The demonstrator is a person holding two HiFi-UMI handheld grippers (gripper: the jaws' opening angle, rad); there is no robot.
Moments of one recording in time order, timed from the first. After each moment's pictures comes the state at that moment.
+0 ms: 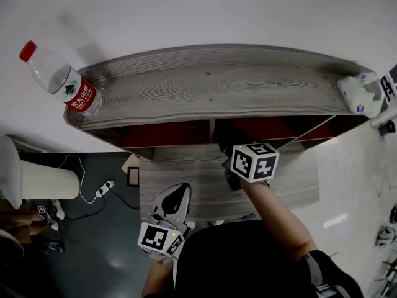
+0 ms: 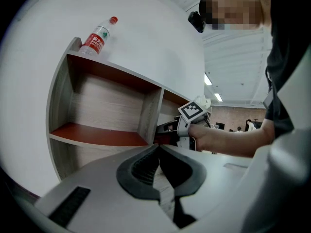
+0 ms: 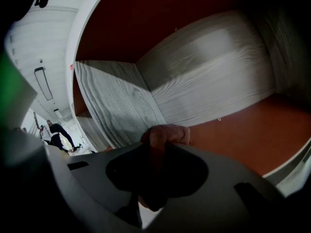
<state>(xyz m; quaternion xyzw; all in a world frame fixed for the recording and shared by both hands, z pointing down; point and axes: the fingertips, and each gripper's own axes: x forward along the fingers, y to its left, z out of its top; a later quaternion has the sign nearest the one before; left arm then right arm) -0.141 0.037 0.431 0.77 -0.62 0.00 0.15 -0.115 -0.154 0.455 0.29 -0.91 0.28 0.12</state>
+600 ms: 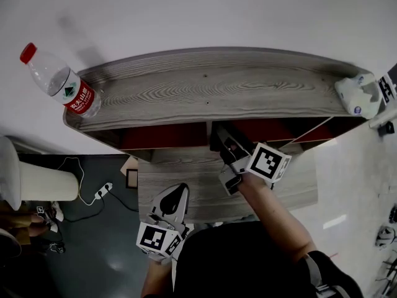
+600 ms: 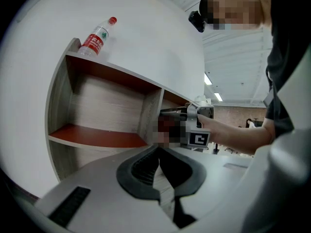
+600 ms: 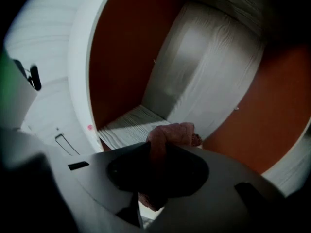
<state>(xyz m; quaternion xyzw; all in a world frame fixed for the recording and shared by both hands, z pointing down) -0.142 0.034 0.429 0.77 -0.62 0.00 0.15 -0.117 -0.148 0.388 0.19 -0.86 0.46 -0.10</state>
